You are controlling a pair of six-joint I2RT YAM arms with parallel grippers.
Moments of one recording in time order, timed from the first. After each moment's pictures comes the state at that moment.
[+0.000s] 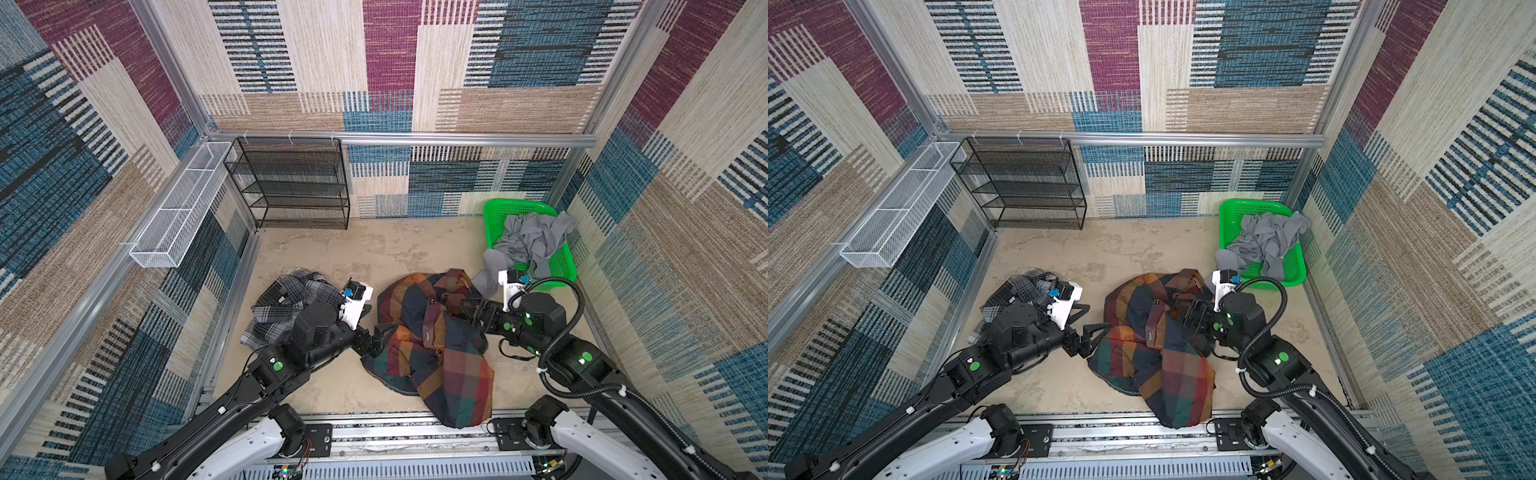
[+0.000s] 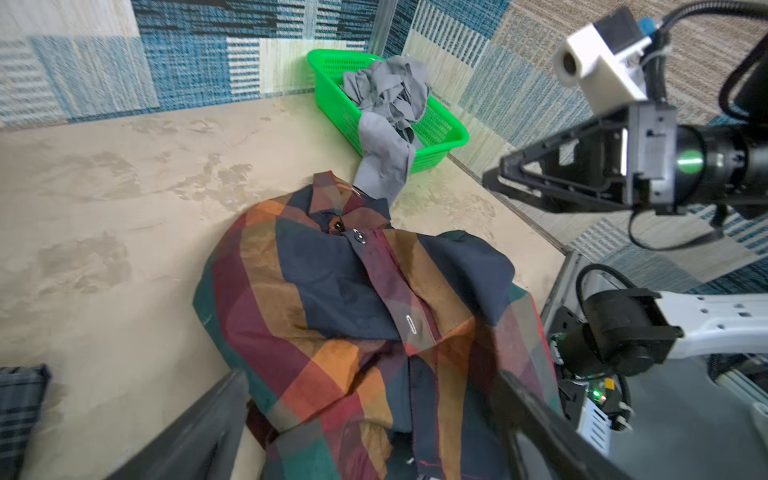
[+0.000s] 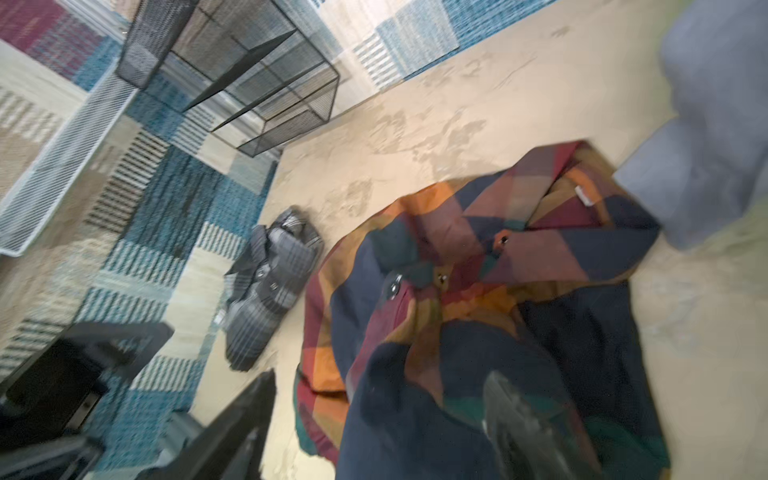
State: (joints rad) left arm -0.78 0.79 0.70 -0.27 0.17 -0.29; right arm 0.55 0.77 0.76 -0.47 -0.01 0.67
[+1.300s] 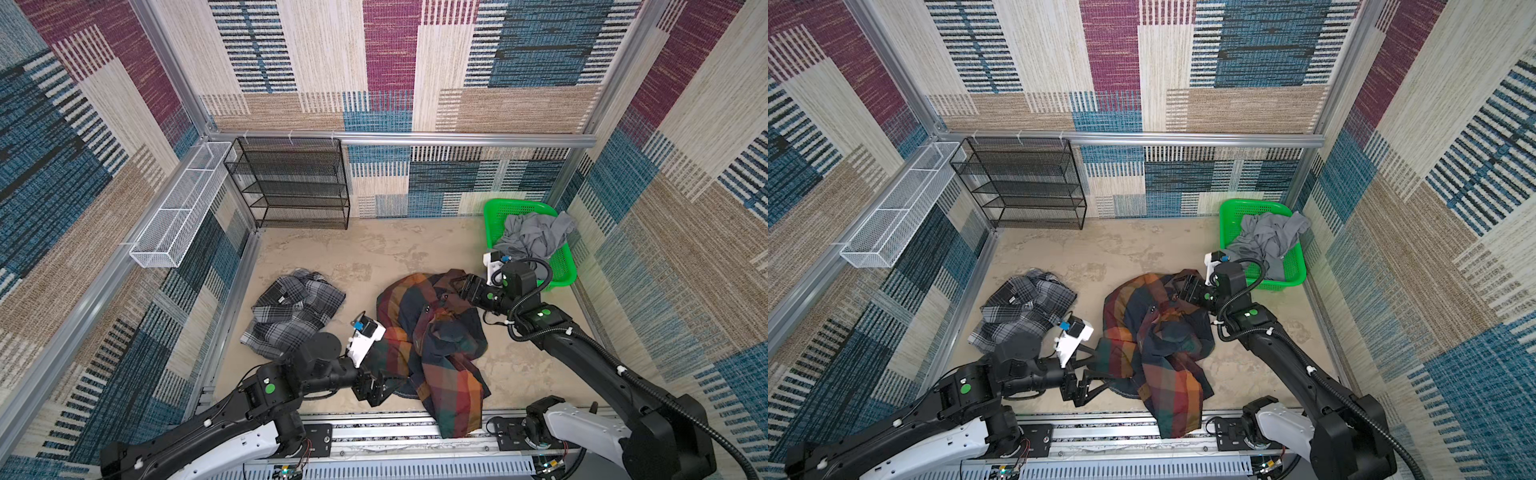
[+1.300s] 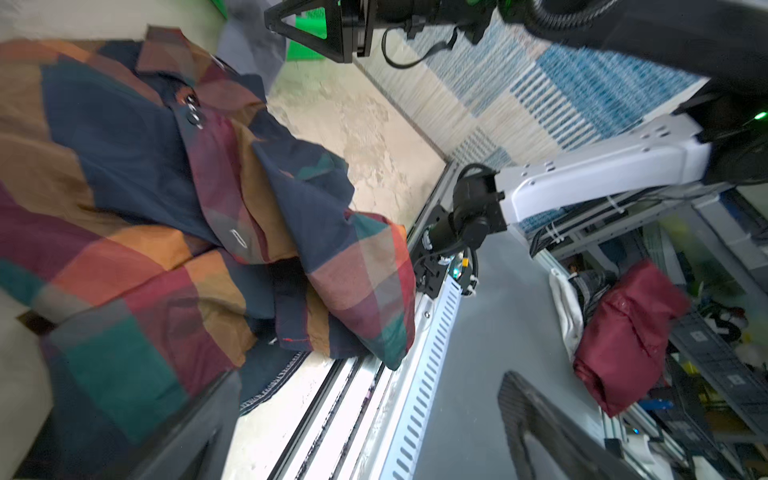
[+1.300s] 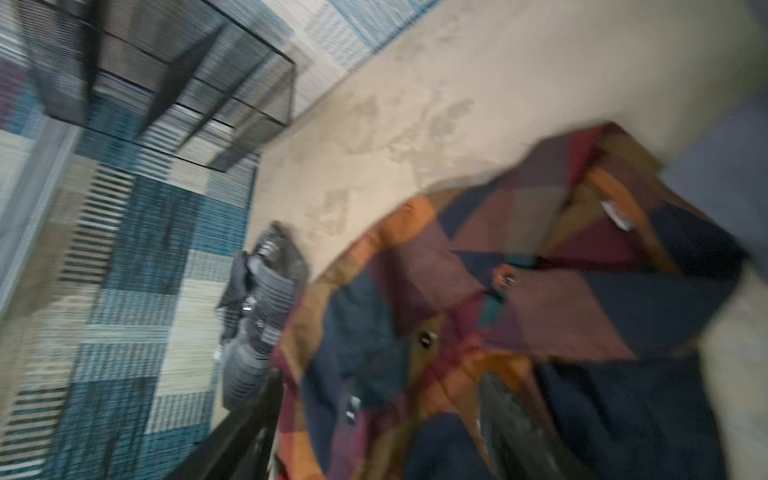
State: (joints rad) left arm -1.11 0.71 0.61 -0.40 0.20 -0.48; right arm 0.30 1.09 0.72 -0.22 -0.29 0.69
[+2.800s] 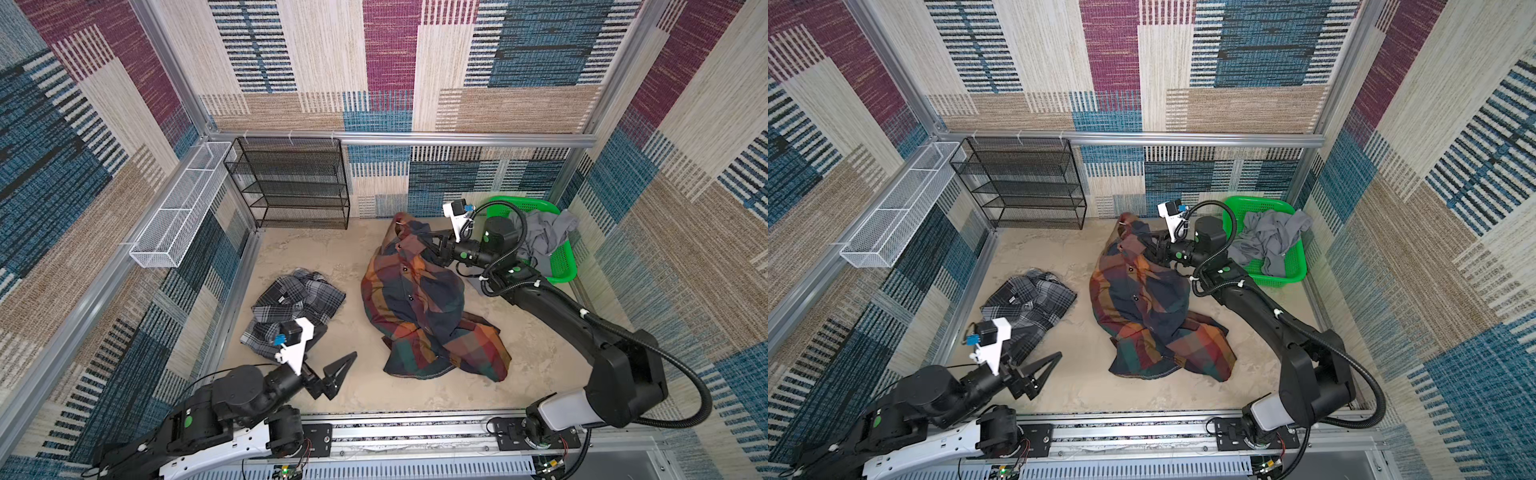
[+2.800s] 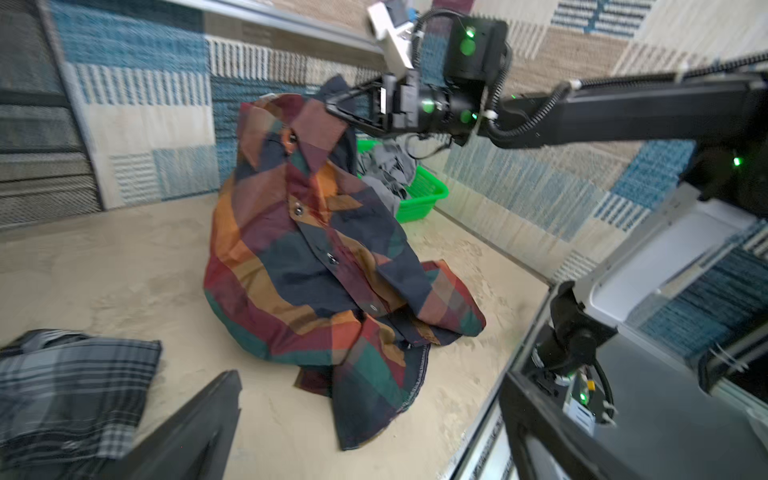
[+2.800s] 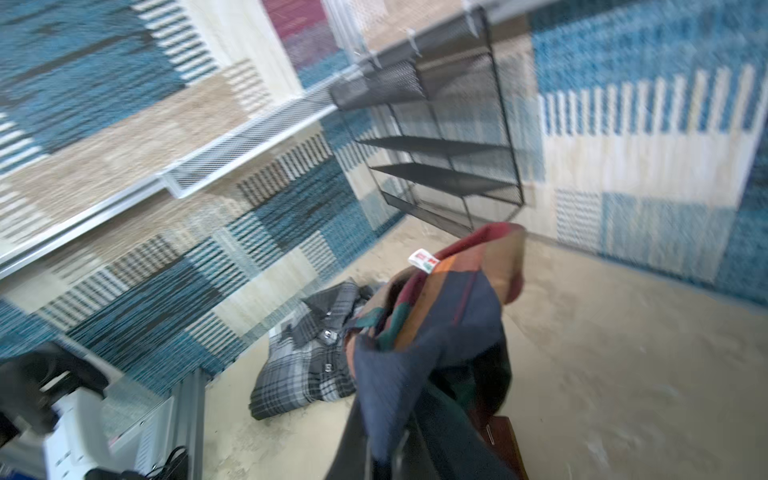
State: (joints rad) left arm -1.26 0.17 0.75 -0.65 -0.51 -0.24; right arm 0.41 1.42 1.15 0.21 -0.68 0.31
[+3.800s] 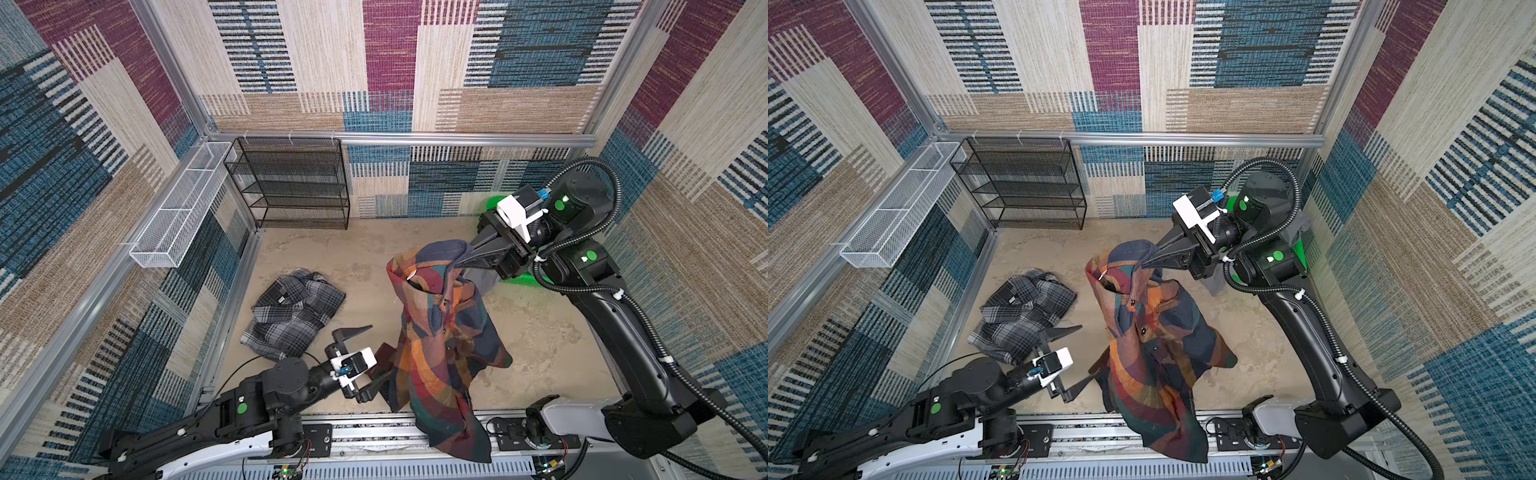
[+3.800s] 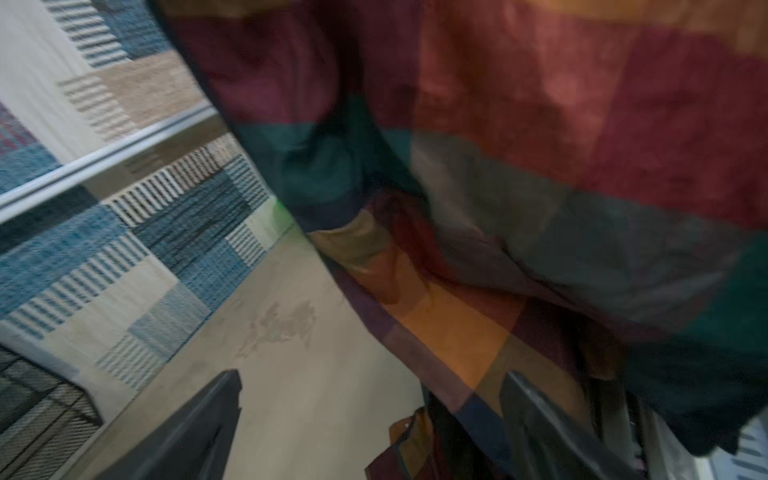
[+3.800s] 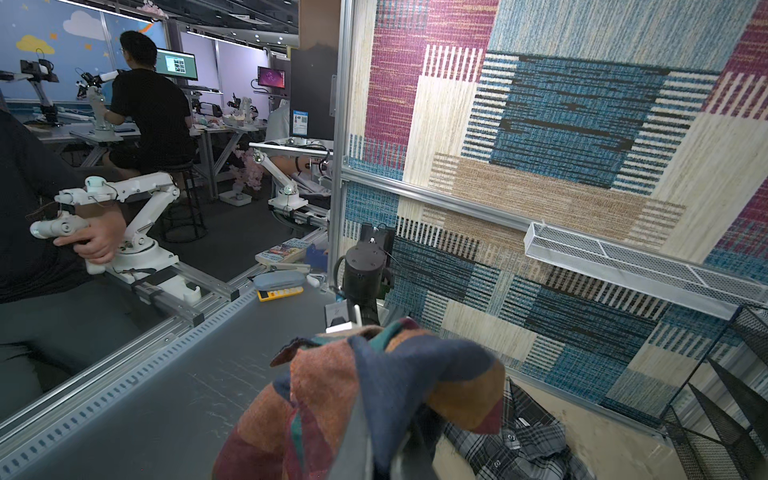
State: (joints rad) left arm -1.24 0.49 0.57 -0.26 -0.17 0.31; right arm 0.42 1.34 1.69 -0.14 -1.56 0.08
